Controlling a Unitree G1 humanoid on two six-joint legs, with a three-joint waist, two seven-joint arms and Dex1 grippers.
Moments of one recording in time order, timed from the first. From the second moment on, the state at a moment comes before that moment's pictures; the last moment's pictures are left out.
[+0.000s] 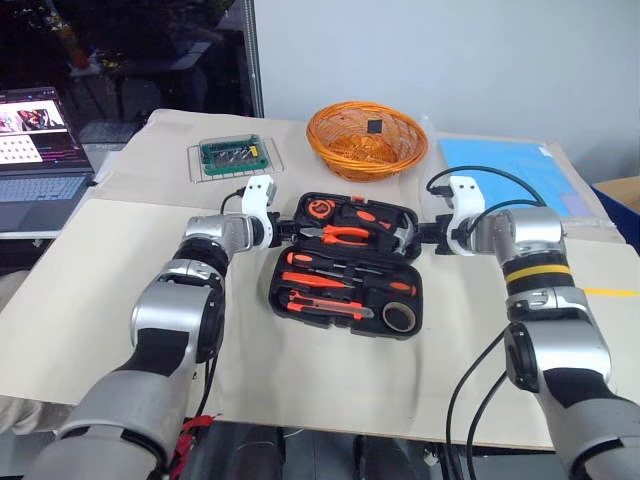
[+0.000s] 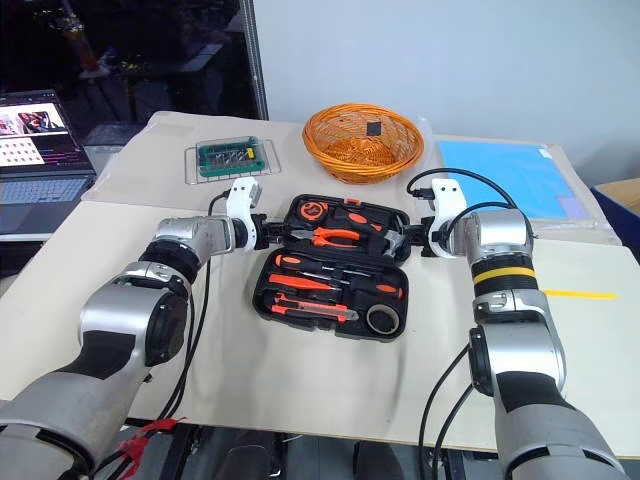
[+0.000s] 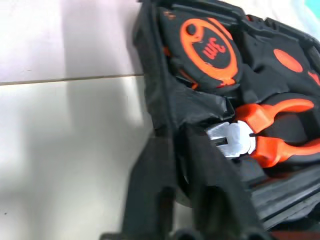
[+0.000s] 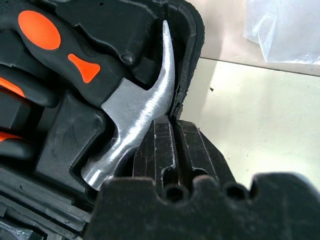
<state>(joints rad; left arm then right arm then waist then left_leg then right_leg) -1.27 0.29 0.11 1.30 -0.25 0.52 -0.62 -1.06 -0.50 -0.02 0.69 0.21 1.01 0.46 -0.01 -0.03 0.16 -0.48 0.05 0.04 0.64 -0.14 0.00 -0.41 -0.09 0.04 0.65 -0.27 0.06</state>
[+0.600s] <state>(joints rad) -0.99 0.29 0.03 1.03 -0.05 -0.17 -0.70 -0.53 -0.50 -0.12 0.08 0.18 0.41 0.56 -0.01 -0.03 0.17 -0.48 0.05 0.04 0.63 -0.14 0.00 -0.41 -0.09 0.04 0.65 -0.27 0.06</state>
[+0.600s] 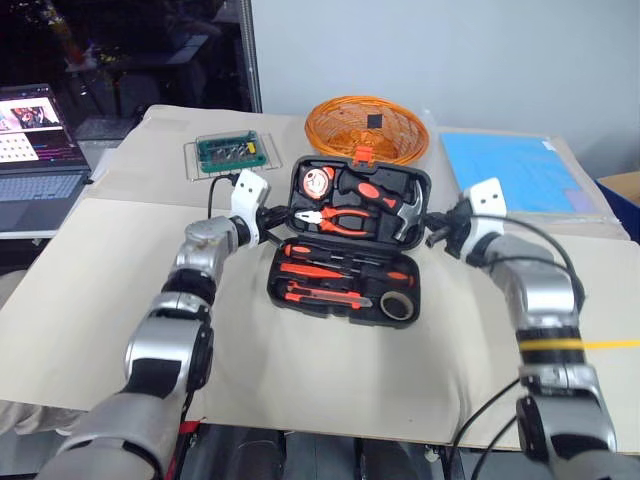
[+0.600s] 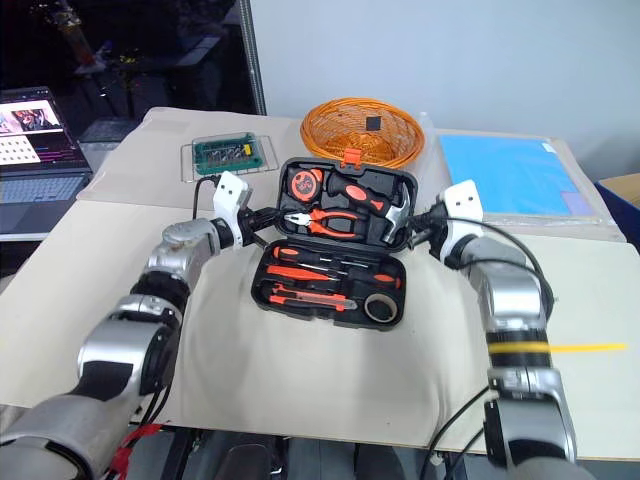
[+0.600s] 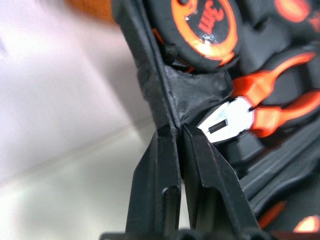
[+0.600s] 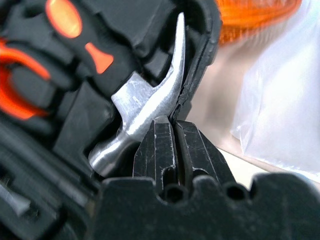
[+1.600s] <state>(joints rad) -0.46 0.95 0.07 0.00 -0.56 0.59 -1.52 0.42 -0.91 -0.37 -0.76 0.40 0.41 0.95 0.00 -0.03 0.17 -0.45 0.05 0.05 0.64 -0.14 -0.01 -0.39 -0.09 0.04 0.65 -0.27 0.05</state>
